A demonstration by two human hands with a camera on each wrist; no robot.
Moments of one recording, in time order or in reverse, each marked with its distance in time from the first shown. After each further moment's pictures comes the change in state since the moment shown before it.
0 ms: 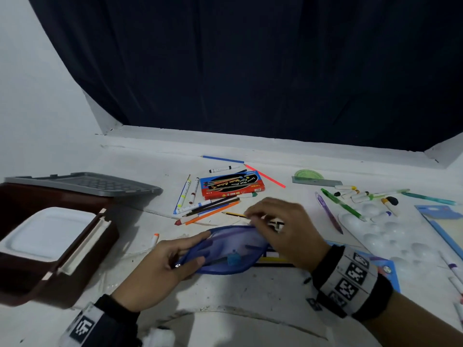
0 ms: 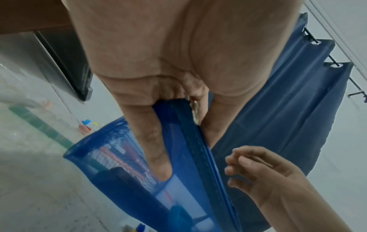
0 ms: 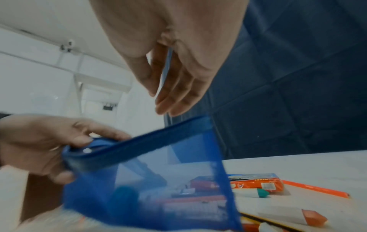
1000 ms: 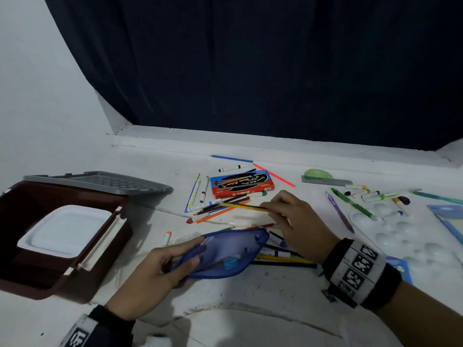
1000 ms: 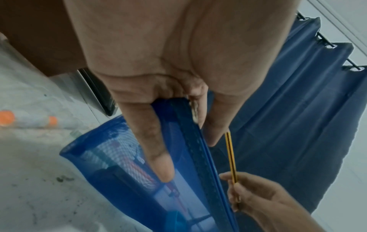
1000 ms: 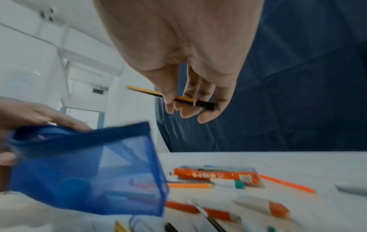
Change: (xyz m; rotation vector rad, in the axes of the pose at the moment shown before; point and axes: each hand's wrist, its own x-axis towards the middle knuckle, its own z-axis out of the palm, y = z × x) left_hand -0.022 -0.006 -0.021 -0.057 0.047 -0.073; right_hand 0.005 0.027 0.009 -0.276 -0.135 0.140
